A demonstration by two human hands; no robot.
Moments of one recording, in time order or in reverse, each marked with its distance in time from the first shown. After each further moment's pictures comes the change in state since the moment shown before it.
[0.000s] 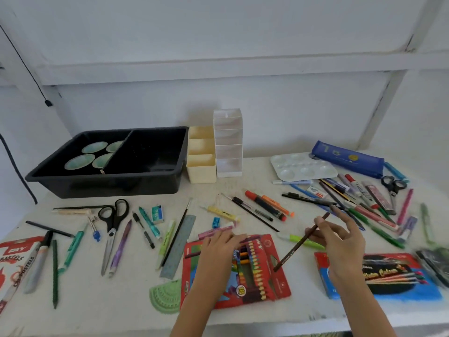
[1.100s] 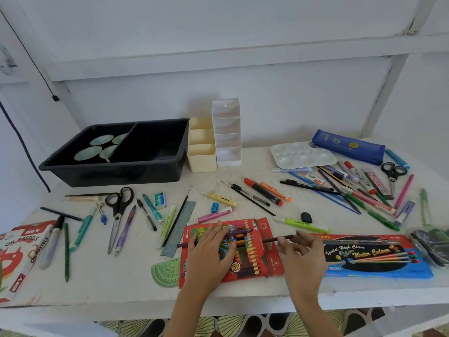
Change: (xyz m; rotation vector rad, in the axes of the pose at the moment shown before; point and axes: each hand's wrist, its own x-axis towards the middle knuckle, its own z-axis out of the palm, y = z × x) left_hand -0.038 0.005 0.006 -0.018 -0.133 -0.356; right_hand -0.061 0.062 0.006 -0.174 0.045 -0.062
